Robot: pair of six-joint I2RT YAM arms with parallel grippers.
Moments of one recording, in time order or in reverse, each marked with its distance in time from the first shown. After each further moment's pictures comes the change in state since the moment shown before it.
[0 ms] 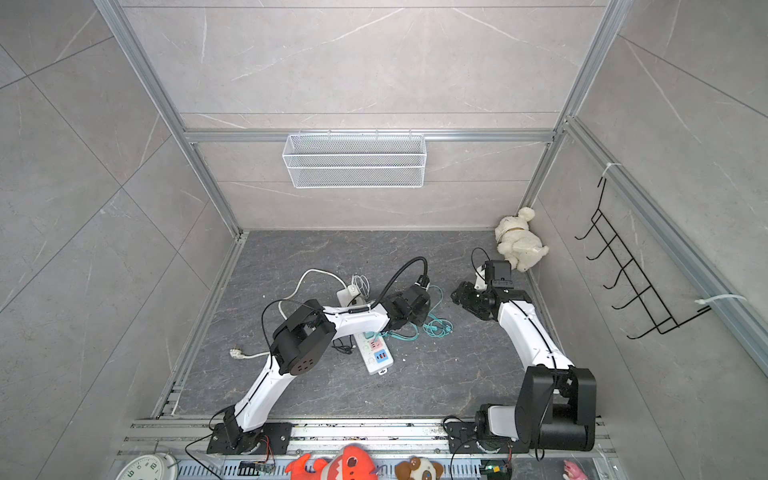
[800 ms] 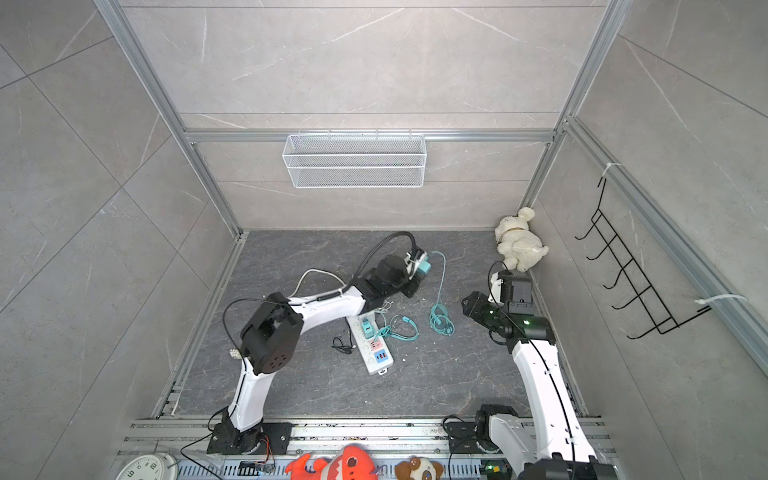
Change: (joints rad) left arm 0.191 -0.246 -0.109 0.320 0.229 0.354; right arm -0.031 -0.393 -0.056 -0.194 0.036 -0.011
